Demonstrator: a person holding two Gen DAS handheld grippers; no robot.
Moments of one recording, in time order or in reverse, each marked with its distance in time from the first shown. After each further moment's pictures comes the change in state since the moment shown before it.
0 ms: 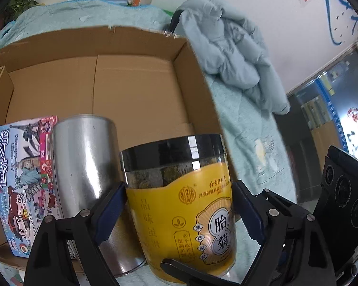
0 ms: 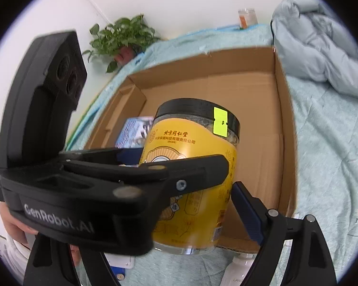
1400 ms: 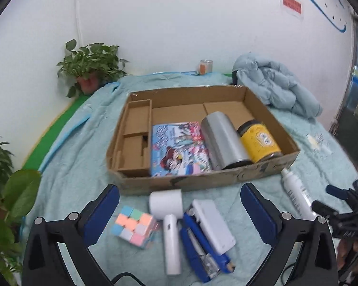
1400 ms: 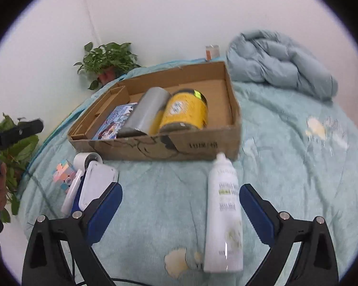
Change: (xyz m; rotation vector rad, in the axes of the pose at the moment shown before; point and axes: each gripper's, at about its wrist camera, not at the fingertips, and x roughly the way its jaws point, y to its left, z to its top) left arm -0.190 0.037 -0.240 0.105 -0.473 0.511; right arm -0.065 0.022 -0.169 0.000 -0.305 -0.249
